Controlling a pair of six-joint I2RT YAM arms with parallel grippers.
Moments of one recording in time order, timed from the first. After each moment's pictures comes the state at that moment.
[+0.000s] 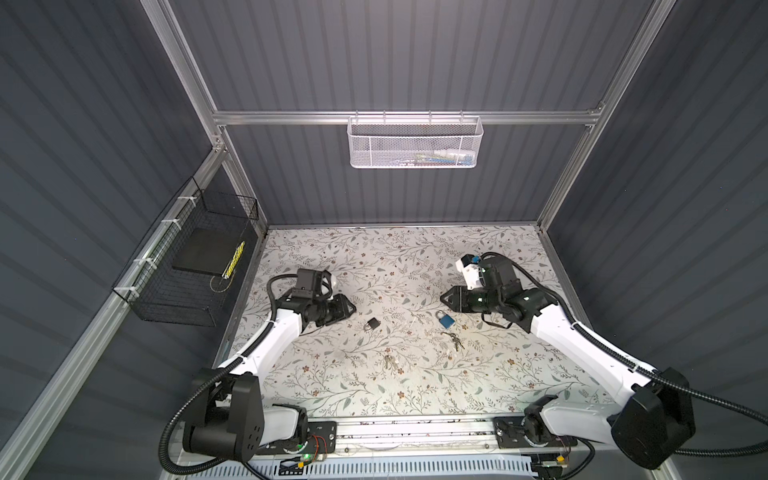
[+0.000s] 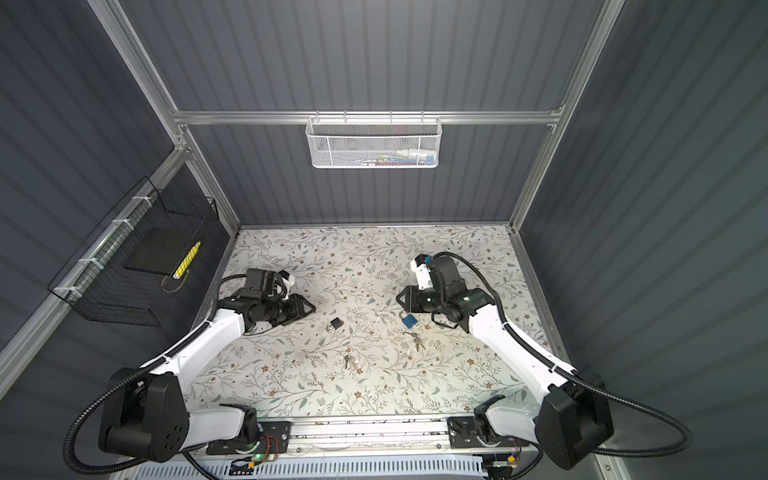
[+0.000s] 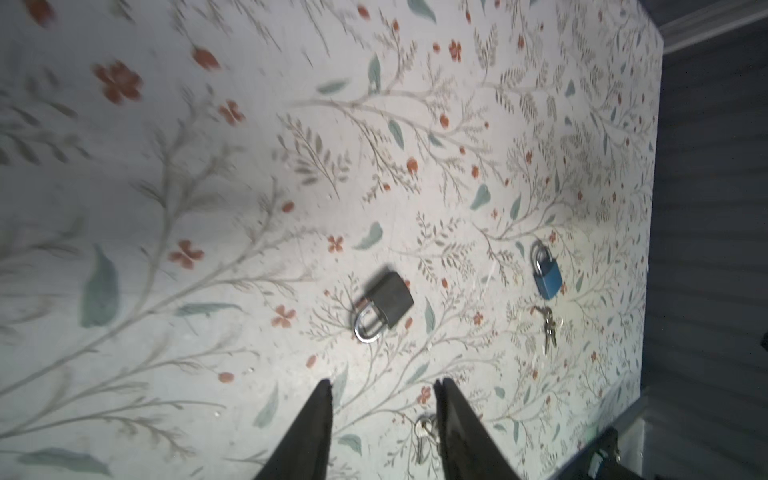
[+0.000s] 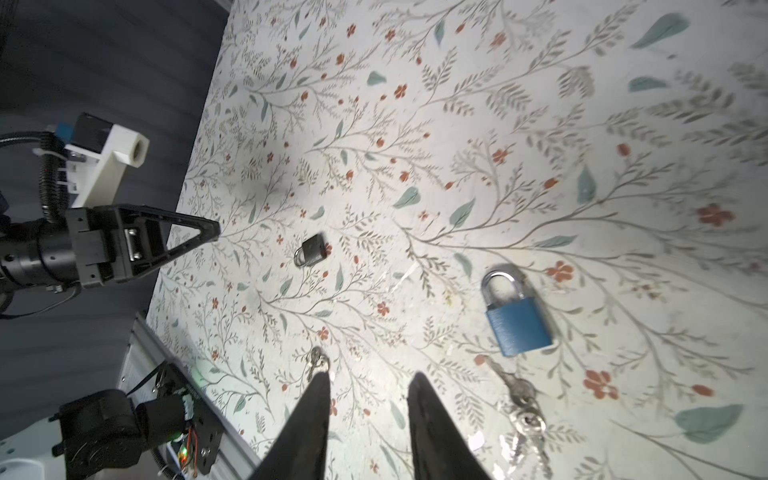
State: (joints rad) left arm -0.25 1.31 0.82 -0.52 0.44 -0.45; right arm 0.50 1.26 0.96 -0.48 -0.34 0.45
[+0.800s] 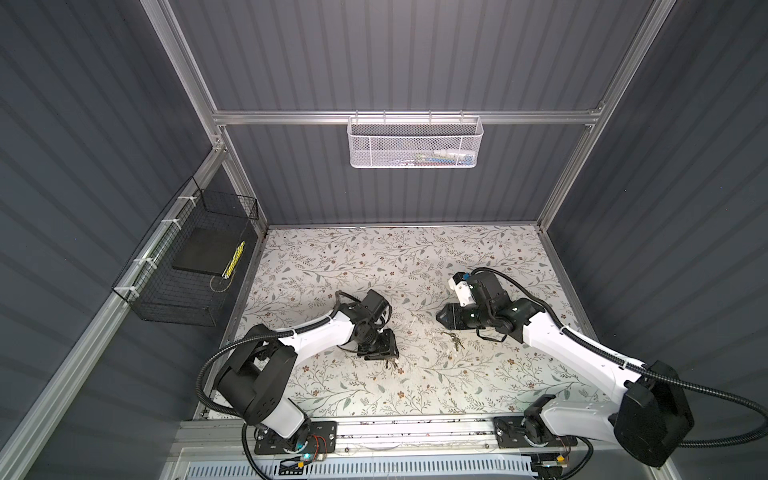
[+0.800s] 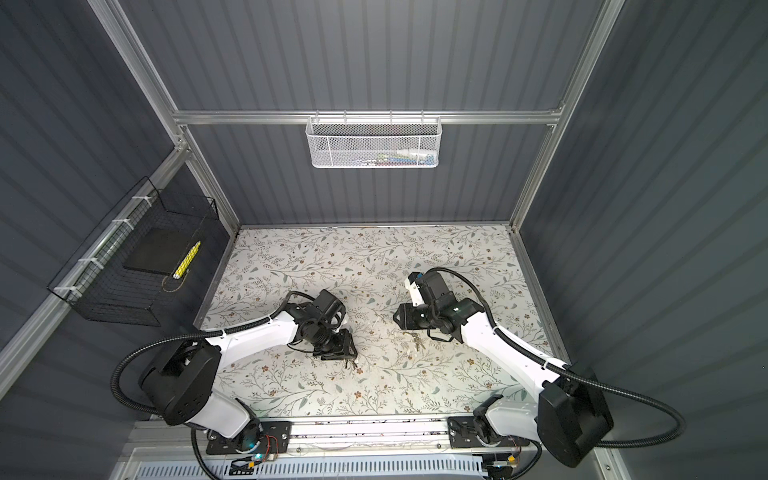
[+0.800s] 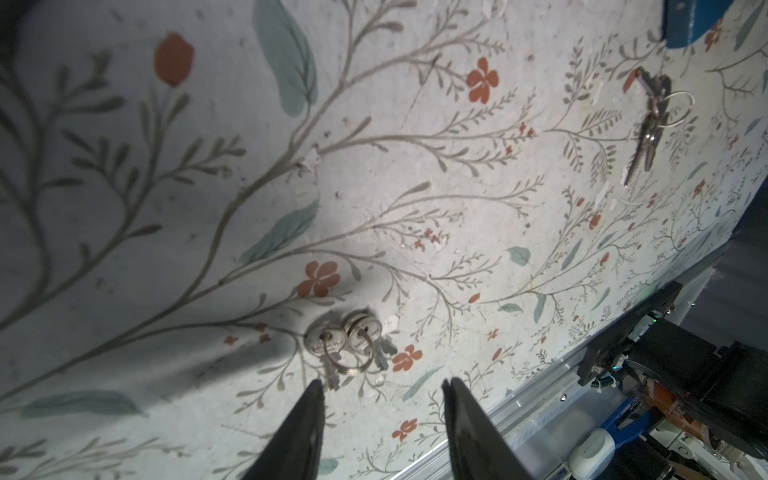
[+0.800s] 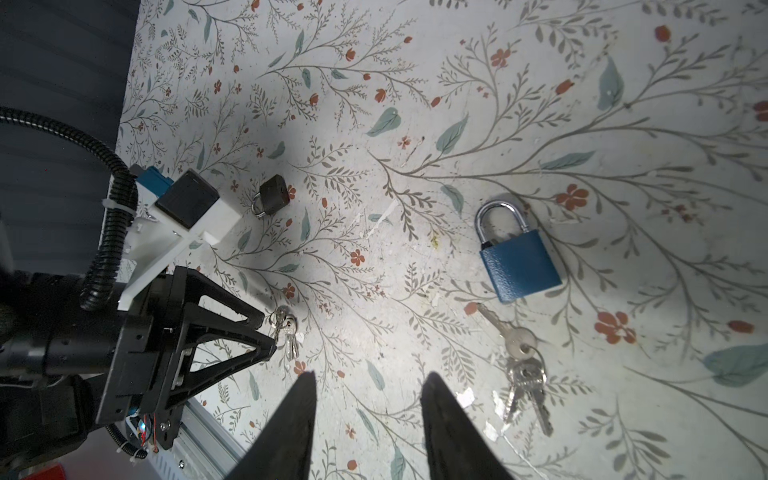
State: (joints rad) left arm -0.71 1.57 0.87 -0.60 0.42 -0.66; right arm 0.56 1.25 0.85 -0.48 -0.26 0.48
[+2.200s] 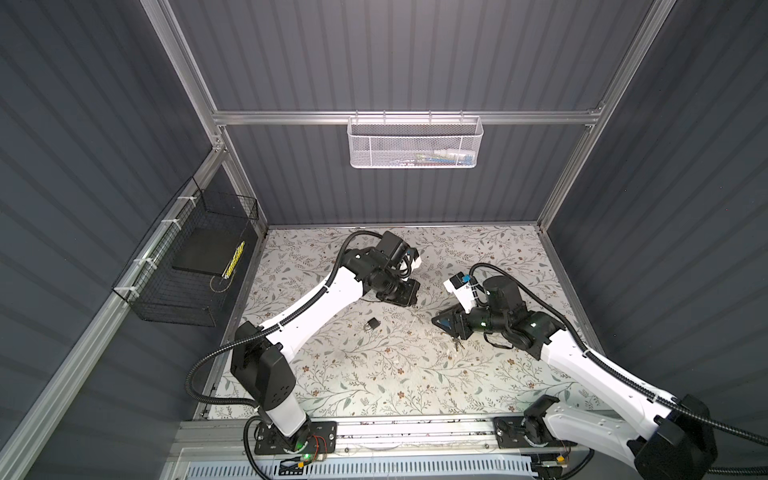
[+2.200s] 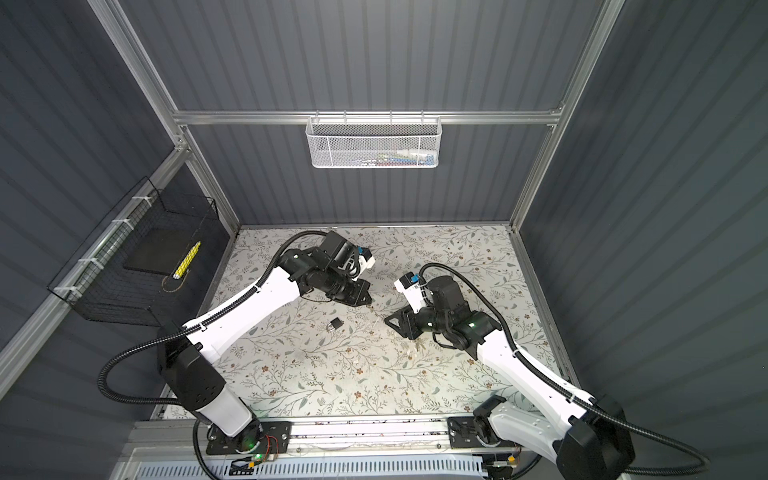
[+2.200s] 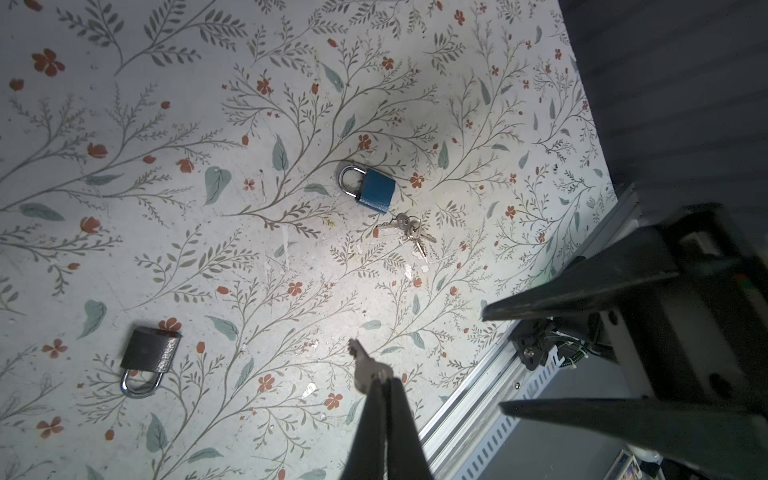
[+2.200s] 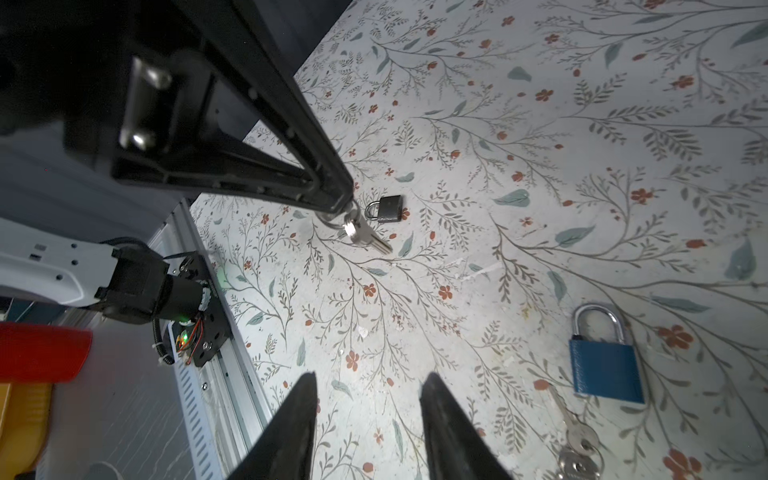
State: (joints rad) left arm -0.75 1.66 1.63 -1.01 0.36 -0.26; right arm 0.56 1.07 0.77 -0.34 -0.52 0.18
